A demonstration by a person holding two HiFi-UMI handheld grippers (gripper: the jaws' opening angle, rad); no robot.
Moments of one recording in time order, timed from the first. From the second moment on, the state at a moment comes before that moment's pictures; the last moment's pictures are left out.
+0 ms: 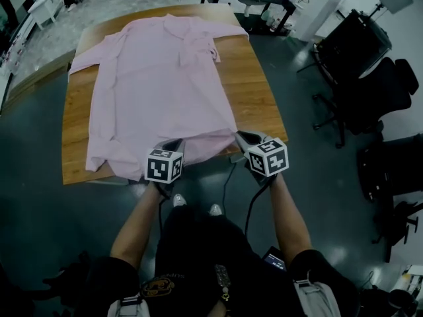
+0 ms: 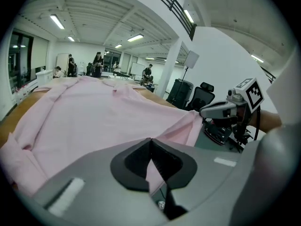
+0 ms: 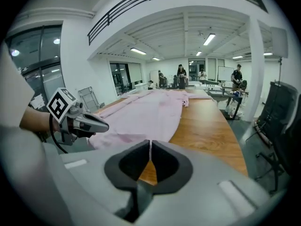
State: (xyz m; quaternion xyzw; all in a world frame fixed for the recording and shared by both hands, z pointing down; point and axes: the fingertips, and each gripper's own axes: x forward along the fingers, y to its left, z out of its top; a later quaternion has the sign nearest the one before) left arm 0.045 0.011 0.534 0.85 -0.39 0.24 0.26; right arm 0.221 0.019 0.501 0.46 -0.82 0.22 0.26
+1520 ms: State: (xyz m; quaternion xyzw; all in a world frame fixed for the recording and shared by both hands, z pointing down) left arm 0.012 0.004 0.599 0.73 -0.54 0.34 0.24; right arm 0.285 0.074 0.578 0.41 -0.81 0.24 0.34
